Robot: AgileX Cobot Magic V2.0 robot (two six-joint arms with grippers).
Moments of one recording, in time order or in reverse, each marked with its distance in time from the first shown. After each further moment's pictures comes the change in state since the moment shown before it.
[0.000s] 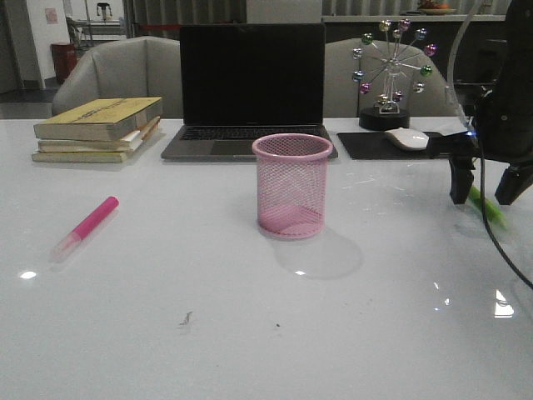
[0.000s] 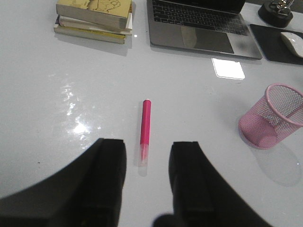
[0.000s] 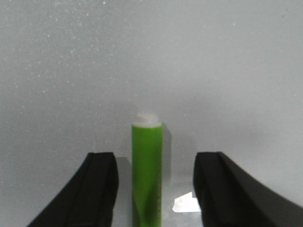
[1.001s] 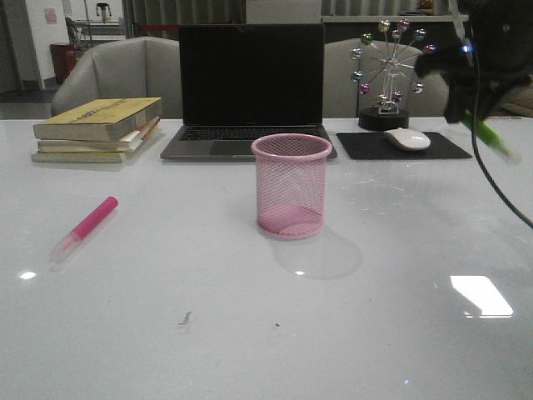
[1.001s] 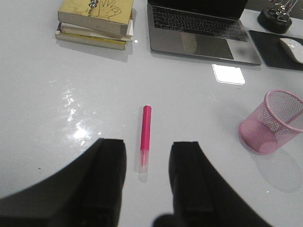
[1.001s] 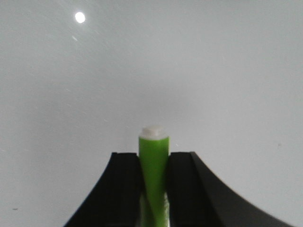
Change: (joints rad) left arm 0.000 0.000 0.000 -0.001 -0.021 0.000; right arm 0.097 -0.253 0.005 -0.002 0.009 -0.084
